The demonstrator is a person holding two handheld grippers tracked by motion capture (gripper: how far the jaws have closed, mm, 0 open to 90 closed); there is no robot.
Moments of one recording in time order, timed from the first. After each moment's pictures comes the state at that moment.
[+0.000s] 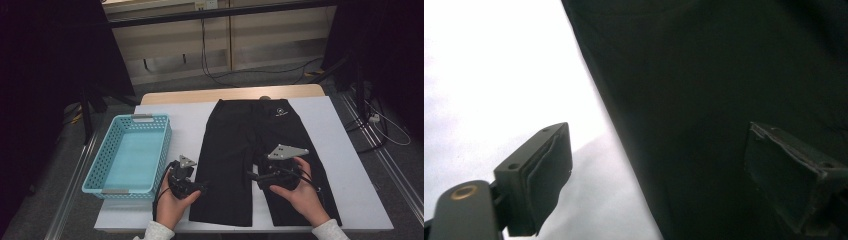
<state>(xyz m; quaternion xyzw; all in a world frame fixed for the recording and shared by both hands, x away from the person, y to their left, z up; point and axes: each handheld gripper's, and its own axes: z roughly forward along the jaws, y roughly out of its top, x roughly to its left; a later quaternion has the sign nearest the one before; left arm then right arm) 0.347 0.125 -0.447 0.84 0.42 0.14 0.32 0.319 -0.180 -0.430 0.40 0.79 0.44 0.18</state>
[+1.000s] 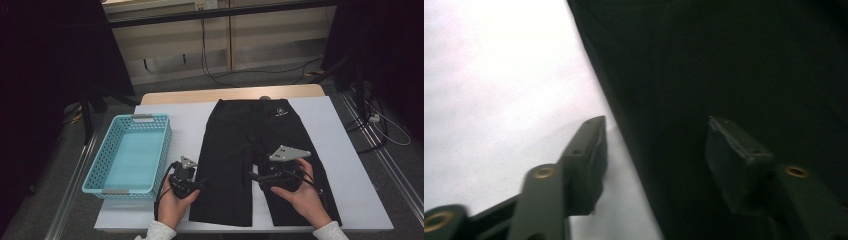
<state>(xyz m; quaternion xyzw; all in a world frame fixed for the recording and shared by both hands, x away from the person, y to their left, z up) 0.345 0.121 -0.449 0.84 0.43 0.13 0.31 0.314 -0.182 -0.430 0.40 0.78 0.43 0.19</state>
